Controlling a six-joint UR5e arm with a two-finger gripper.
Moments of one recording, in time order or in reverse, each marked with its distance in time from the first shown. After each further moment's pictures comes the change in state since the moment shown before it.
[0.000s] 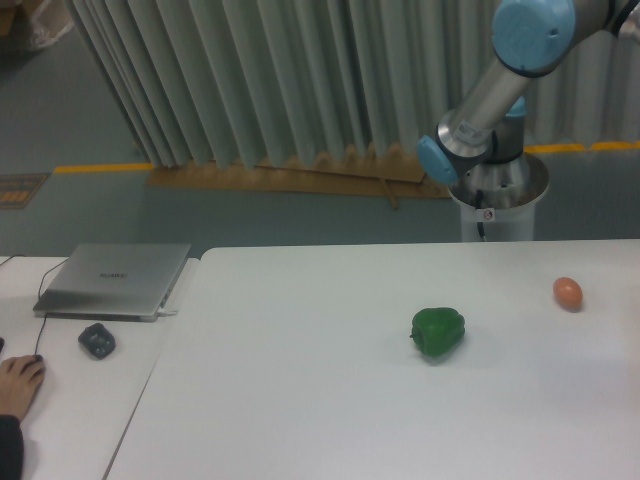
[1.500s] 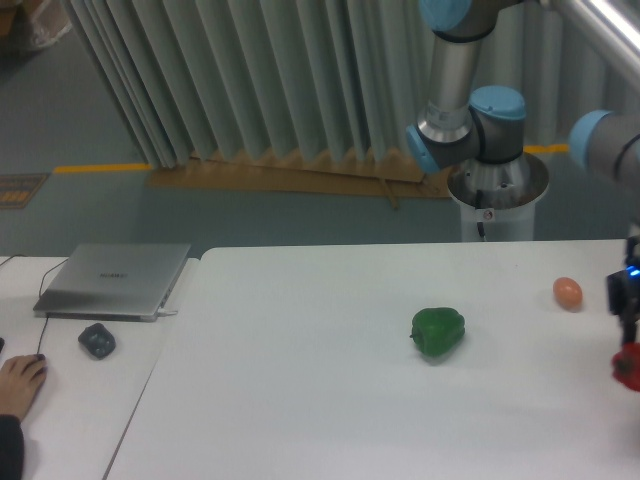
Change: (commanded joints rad) arm -0.478 0.154 -0.110 -0.015 -0.186 -1.084
